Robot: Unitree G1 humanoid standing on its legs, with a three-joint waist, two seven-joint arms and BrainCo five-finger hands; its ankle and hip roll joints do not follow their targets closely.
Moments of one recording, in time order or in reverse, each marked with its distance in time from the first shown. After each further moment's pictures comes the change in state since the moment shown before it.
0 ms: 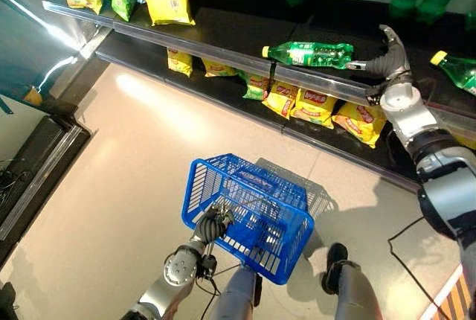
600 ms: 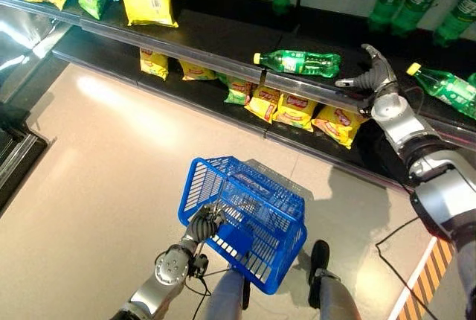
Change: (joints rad) left arm -0.001 0.038 0.020 0.007 0.000 -0.004 0.000; right arm 0.011 0.020 0.076 0.072 -0.089 0.011 0.049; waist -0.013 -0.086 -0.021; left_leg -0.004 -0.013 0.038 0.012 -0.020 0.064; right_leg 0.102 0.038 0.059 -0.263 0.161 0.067
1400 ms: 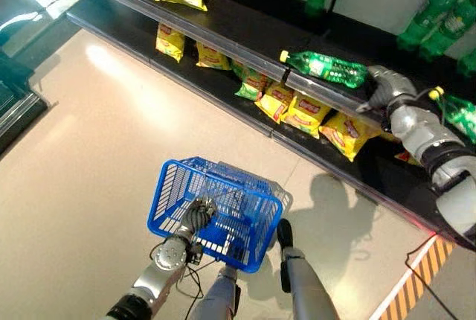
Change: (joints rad) left arm -0.111 -0.038 0.037 0.162 0.000 0.001 0.002; right arm -0.010 -0.154 0.272 -0.038 -0.311 0.044 0.041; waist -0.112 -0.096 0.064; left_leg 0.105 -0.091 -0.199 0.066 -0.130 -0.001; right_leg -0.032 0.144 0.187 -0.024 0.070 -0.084
